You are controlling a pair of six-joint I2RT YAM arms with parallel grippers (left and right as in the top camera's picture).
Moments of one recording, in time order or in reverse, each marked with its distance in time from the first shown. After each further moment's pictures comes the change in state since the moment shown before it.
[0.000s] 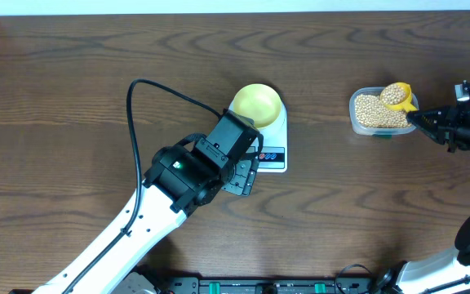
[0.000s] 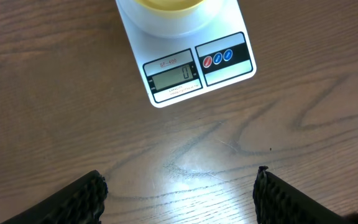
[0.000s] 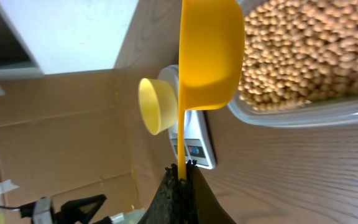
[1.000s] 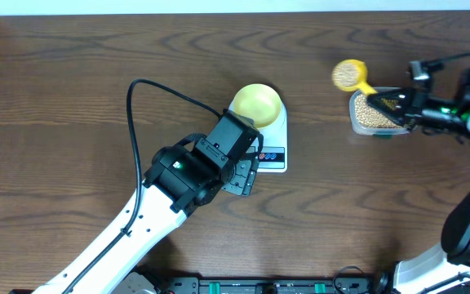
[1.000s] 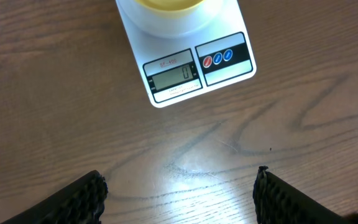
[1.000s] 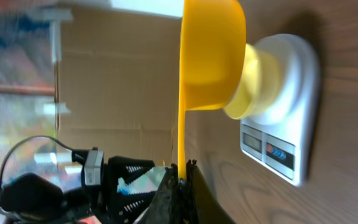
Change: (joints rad) left arm 0.000 0.000 0.000 0.000 0.000 0.000; right arm 0.286 0.000 0.000 0.105 -0.286 -0.006
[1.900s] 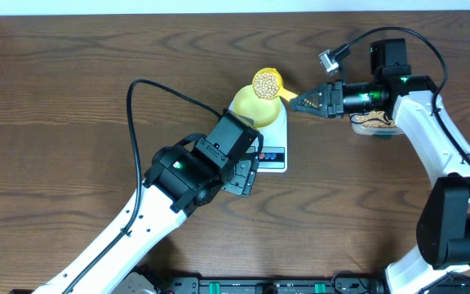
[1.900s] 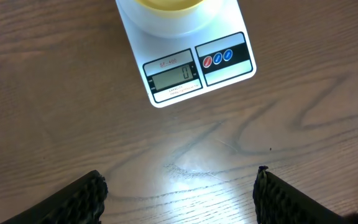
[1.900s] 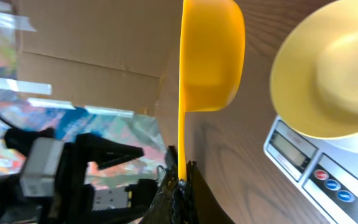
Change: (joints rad) left arm 0.000 0.000 0.000 0.000 0.000 0.000; right arm 0.383 0.000 0.000 0.360 0.114 0.240
